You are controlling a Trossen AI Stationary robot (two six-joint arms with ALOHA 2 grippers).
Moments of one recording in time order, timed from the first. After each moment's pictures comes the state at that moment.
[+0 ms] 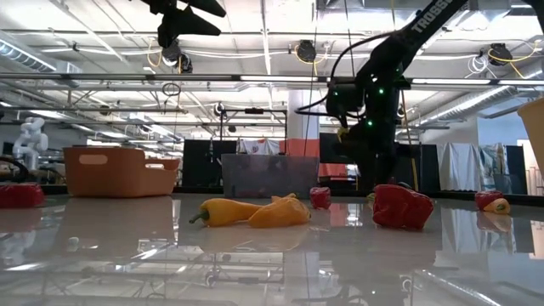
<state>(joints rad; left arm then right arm) 0.05 1.02 0.92 -0.27 -0.15 -0.39 -0.50 1.74 1.03 -0.67 0.13 0.59</state>
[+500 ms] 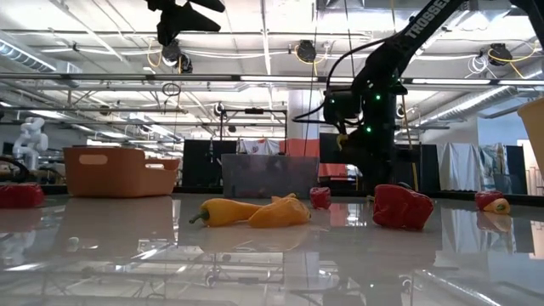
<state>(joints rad) 0.02 1.02 0.92 -0.27 -0.15 -0.39 -0.49 1.81 1.04 -0.68 0.13 0.56</state>
